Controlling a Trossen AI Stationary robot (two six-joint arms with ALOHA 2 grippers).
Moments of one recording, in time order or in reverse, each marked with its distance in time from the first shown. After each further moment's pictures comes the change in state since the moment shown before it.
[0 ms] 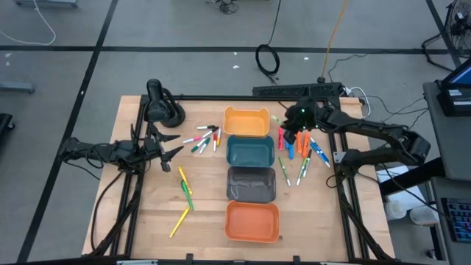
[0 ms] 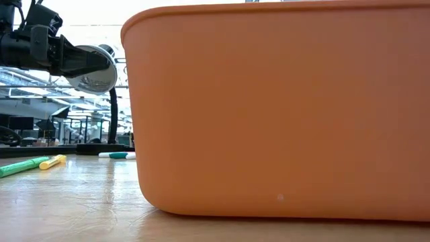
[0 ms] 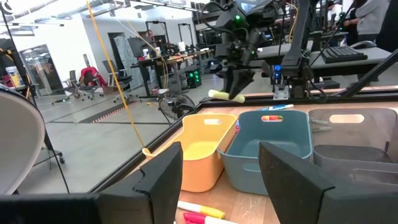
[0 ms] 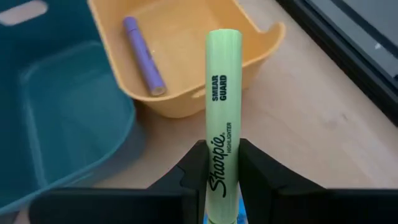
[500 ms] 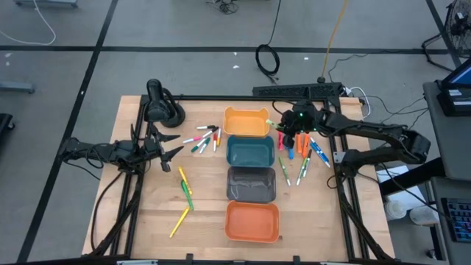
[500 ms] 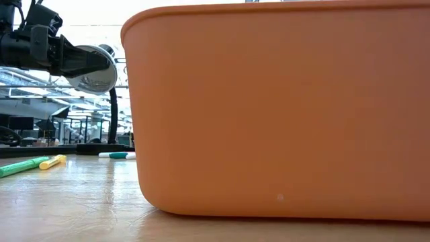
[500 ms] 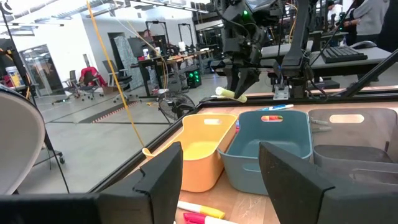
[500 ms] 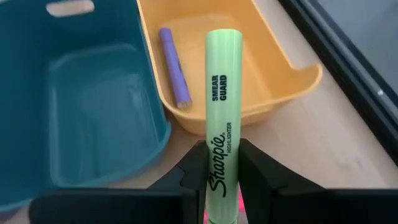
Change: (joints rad) left arm 0.000 0.000 0.000 0.000 0.000 0.000; right arm 0.082 0.000 0.001 0.062 0.004 -0.106
